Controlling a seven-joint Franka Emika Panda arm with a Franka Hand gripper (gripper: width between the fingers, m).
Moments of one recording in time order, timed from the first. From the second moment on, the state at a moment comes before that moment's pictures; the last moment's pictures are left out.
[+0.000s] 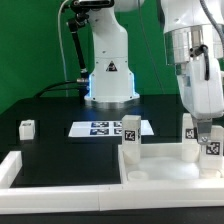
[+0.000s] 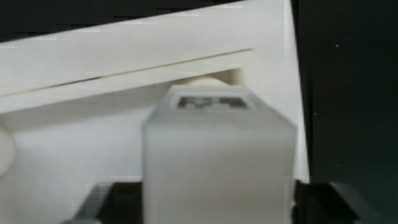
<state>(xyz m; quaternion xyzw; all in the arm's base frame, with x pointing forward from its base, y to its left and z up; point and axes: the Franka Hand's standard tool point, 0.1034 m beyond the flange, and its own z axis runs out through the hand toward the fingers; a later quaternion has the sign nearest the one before) 0.615 0.109 0.080 -0.70 0.71 -0.04 0.09</state>
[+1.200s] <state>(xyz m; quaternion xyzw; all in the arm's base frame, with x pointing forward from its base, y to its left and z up) 0.620 0.119 0.085 -0.94 0.32 -0.07 0.01</state>
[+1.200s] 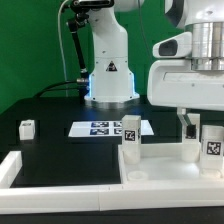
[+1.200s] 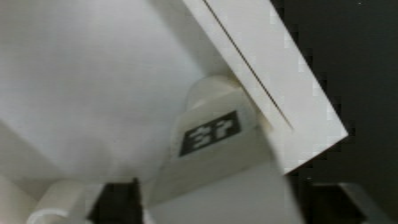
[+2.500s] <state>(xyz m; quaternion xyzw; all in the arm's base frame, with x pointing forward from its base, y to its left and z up) 0.626 0.109 0.080 -0.50 0.86 0.03 0.07</state>
